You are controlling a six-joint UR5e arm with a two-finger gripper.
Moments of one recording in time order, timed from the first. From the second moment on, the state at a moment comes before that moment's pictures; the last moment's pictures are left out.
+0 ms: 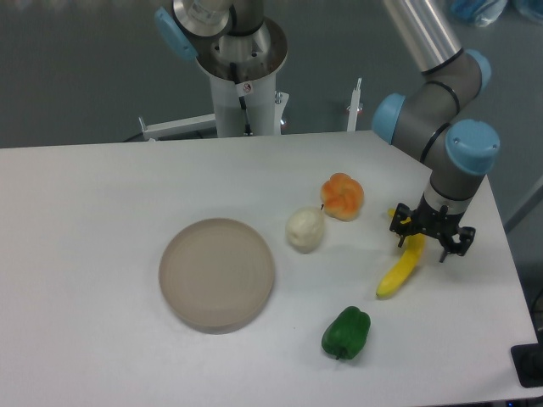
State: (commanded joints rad) arm 2.60 -2.11 -1.61 -0.84 1.45 1.23
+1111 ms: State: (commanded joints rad) arm 2.44 -2.07 -1.43 -0.84 1.57 1.30
